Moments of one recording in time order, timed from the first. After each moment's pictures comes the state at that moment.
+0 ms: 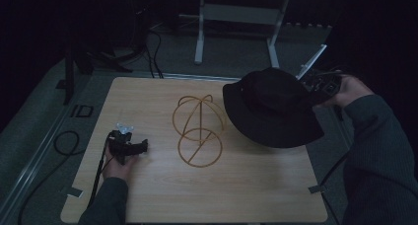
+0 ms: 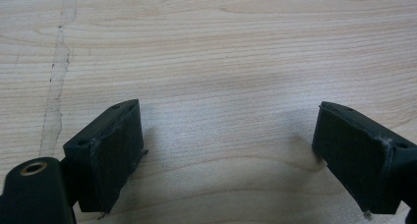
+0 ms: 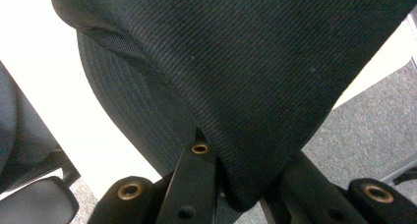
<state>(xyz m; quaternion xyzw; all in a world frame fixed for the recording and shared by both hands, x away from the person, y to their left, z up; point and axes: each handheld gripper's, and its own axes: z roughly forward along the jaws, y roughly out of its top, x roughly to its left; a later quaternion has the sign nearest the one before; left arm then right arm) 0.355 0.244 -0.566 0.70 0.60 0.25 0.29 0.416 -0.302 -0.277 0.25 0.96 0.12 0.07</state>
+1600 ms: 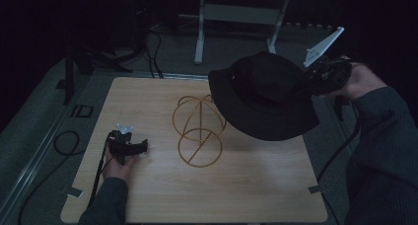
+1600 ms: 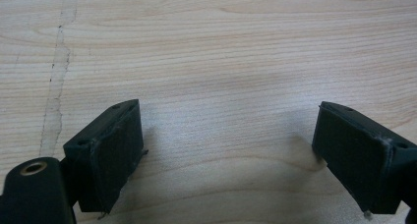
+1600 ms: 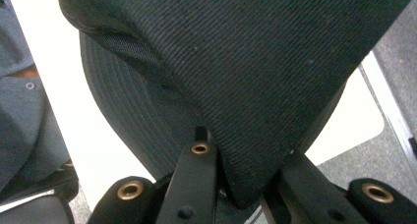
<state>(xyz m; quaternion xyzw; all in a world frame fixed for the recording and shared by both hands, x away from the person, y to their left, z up) 0.355 0.244 -0.566 0.70 0.60 0.25 0.29 0.396 -0.291 -0.230 0.17 0.96 0.20 0.10</state>
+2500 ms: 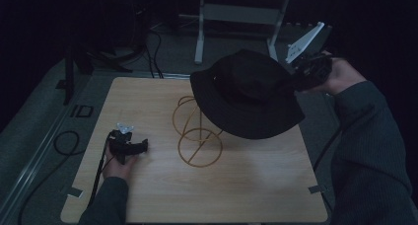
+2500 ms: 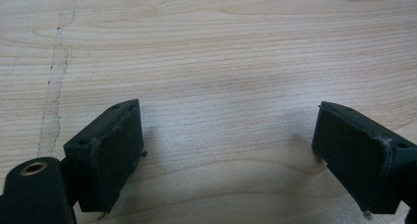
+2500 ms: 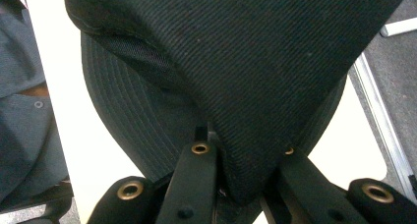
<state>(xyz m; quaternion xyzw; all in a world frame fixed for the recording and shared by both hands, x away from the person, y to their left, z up) 0.356 0.243 -0.566 0.70 0.60 0.25 0.29 0.403 -0.251 -0.227 0.13 0.96 0.22 0.09</state>
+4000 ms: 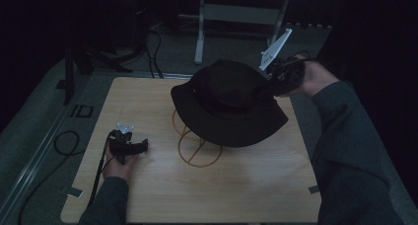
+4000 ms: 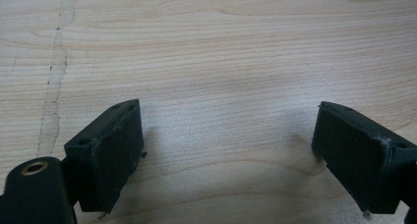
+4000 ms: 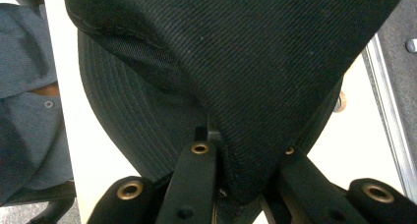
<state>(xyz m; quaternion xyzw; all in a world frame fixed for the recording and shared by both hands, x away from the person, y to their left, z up) 0.356 0.243 -0.566 0.70 0.60 0.25 0.29 0.405 -0.200 -0.243 0.08 0.97 0.21 0.07</state>
